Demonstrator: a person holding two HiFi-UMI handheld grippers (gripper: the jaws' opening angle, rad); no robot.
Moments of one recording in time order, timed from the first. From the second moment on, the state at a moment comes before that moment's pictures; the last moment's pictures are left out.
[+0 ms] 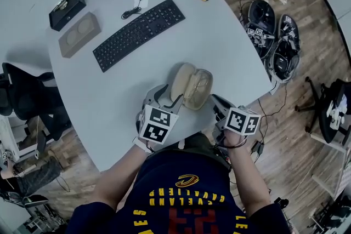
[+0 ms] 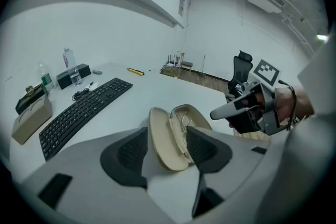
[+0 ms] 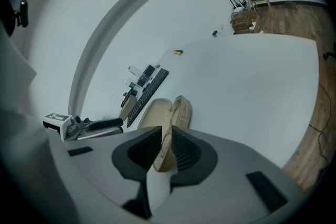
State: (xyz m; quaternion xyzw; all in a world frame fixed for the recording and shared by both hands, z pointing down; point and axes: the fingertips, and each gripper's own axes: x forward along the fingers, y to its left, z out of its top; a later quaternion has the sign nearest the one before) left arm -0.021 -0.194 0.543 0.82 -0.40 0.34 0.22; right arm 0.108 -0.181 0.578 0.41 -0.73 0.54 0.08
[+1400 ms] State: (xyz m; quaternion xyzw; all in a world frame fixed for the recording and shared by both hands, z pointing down) left arm 0.011 -0.136 0.317 0.94 -0.30 0.06 0.14; right arm 0.057 -0.135 0.302 0.43 -0.89 0.10 0.08
